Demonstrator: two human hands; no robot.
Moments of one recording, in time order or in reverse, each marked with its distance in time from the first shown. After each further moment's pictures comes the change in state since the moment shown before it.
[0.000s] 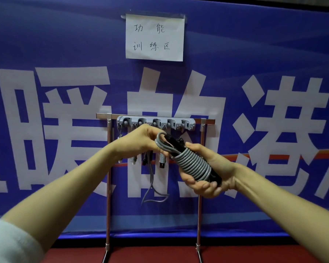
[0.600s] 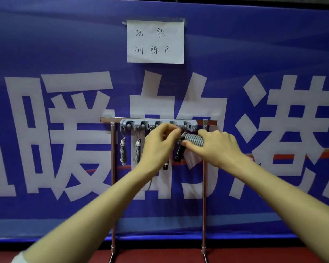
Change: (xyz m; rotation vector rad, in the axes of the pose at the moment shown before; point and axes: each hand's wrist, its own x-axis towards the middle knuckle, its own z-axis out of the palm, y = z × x) left_hand 0.017 0.005 0.061 0.032 0.784 -0.054; right_hand -0.003 -0.026 -0.001 -1.650 1.458 -0.035
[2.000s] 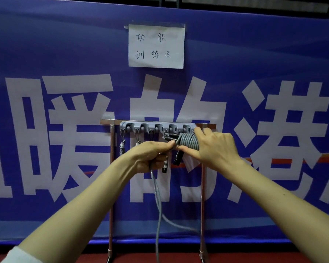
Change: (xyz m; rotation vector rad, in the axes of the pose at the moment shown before) left_hand 0.019 -0.009 -0.032 -0.323 -0.484 -0.681; right_hand 0.004 -0.005 0.006 -0.243 0.356 -0.193
